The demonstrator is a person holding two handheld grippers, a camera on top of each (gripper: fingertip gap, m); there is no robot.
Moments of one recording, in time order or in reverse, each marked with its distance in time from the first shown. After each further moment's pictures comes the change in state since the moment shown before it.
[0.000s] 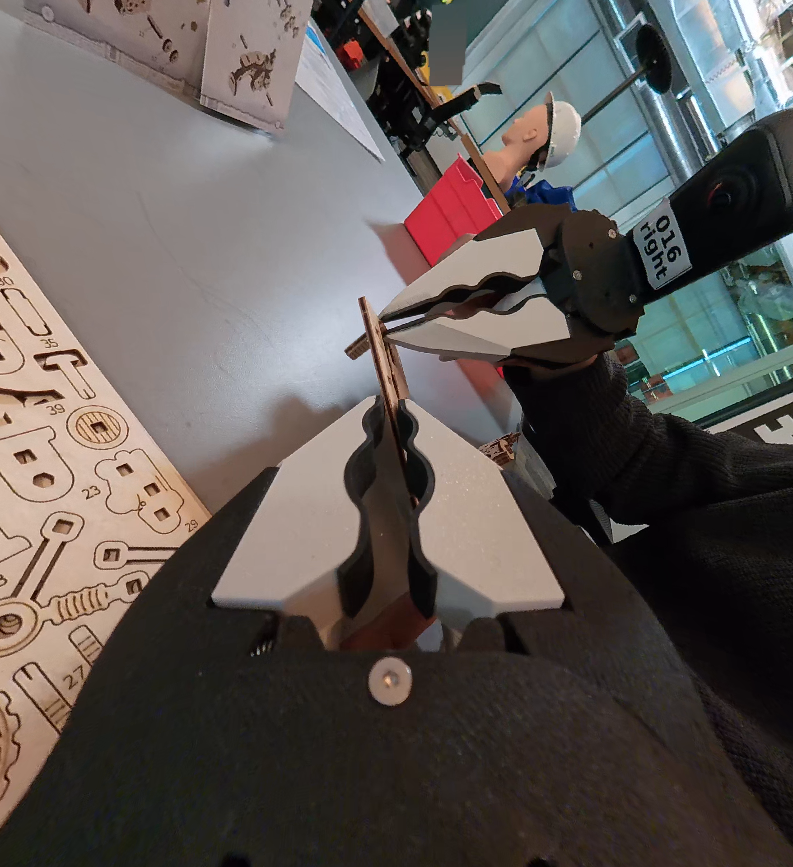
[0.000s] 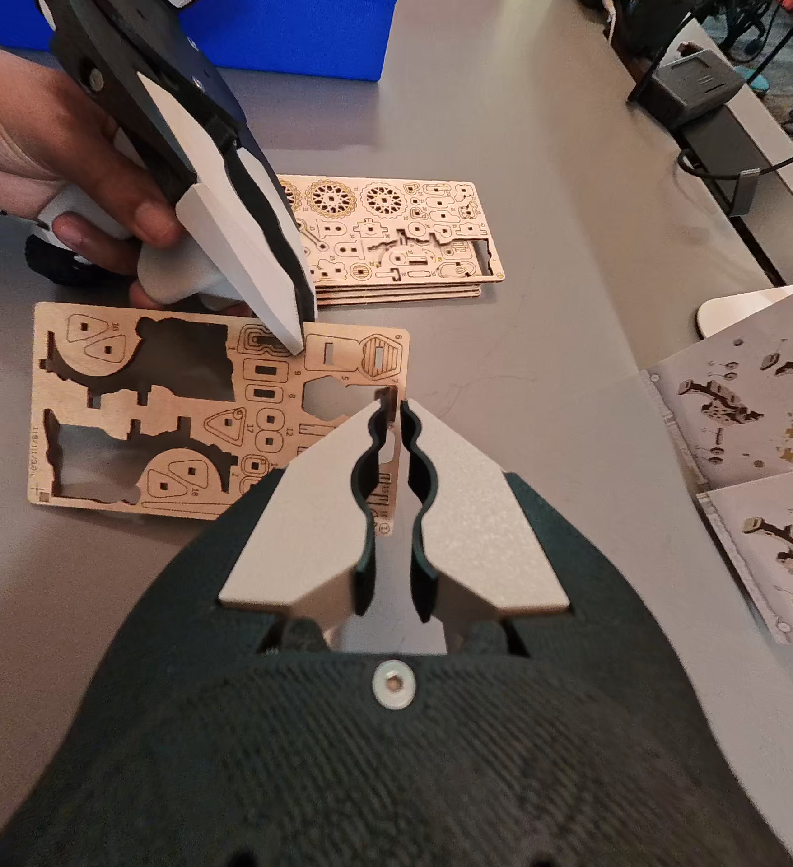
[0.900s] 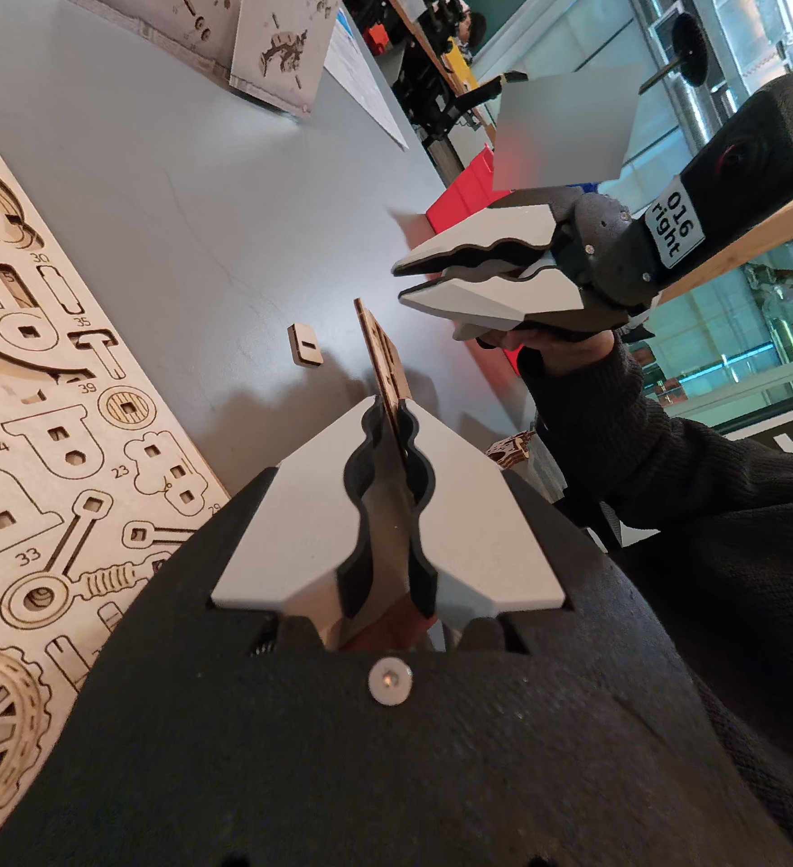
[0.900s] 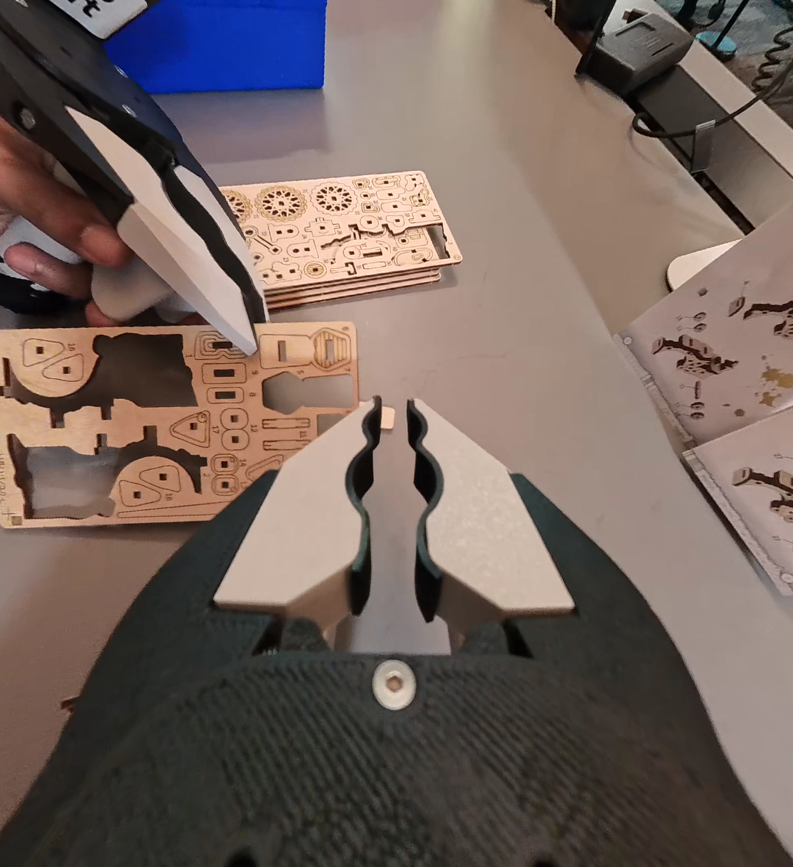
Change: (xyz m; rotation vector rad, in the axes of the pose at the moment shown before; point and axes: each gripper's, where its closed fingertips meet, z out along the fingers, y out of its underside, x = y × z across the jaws) left arm -0.010 0.003 -0.001 -0.020 -0.042 -0.024; right arm 0.020 0.008 -0.004 0.020 0.038 0.111
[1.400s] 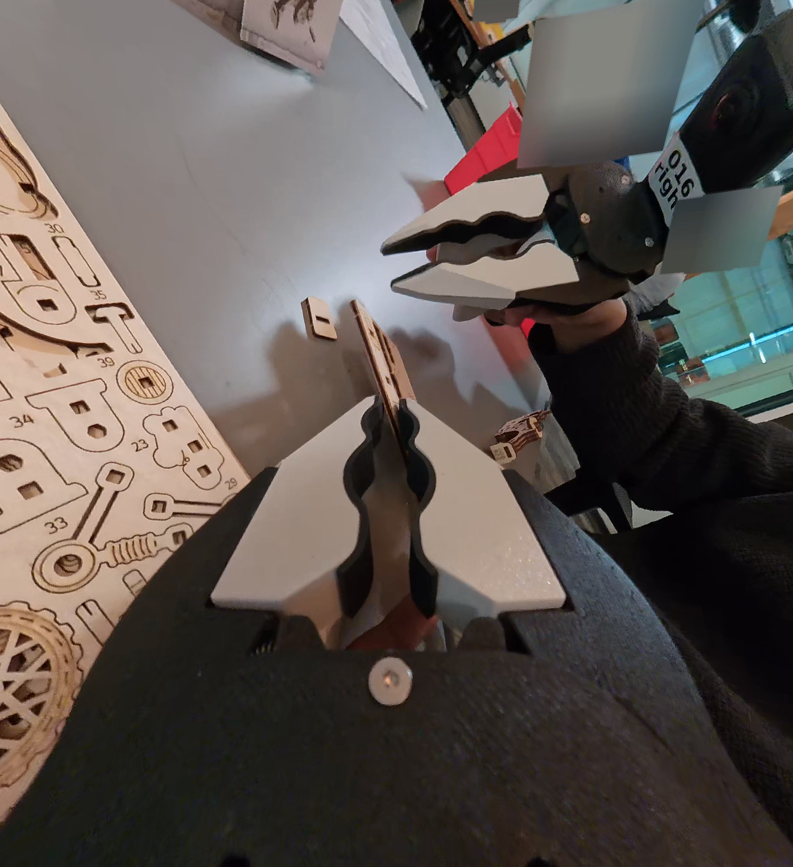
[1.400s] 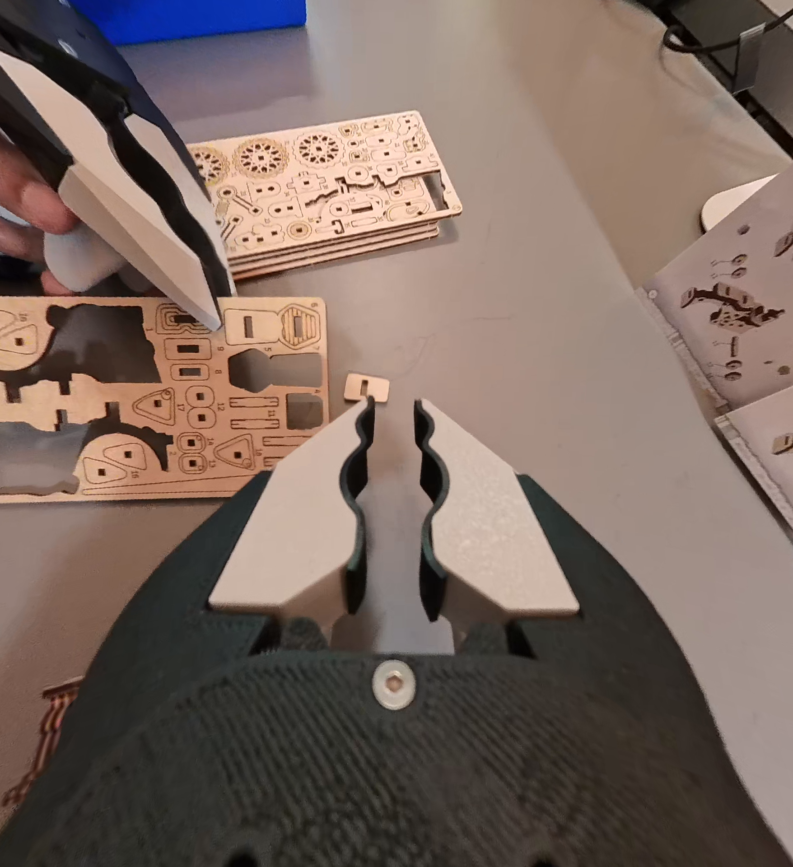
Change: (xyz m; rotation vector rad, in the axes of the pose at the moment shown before) left arm -0.006 0.008 -0.004 -0.068 -0.037 0.000; right arm 0.006 0.019 0.007 -0.063 -0.026 0.055
